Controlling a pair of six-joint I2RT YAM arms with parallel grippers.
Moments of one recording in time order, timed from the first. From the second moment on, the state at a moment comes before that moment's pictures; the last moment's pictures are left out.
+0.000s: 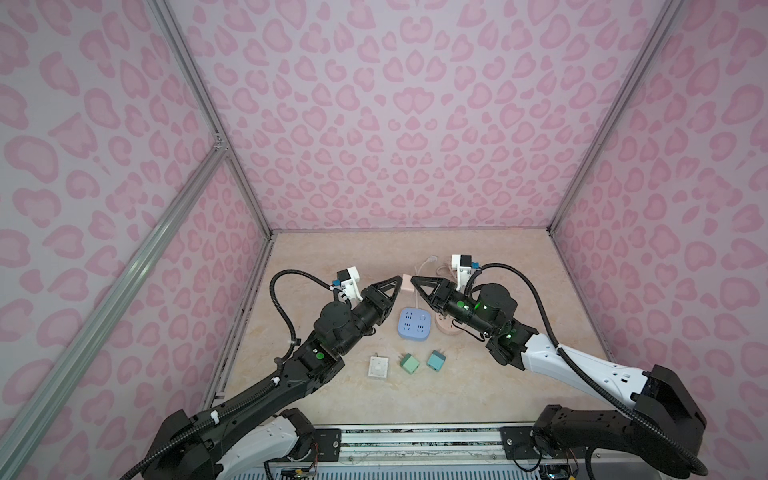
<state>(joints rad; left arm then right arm) -0.77 1.02 0.61 0.46 0.00 -1.35 0.82 1.27 0.75 0.58 -0.21 1.20</state>
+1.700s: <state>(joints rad) -0.77 0.79 0.84 -0.71 -0.24 -0.82 0.63 1.20 1.15 -0.65 -0.06 0.66</state>
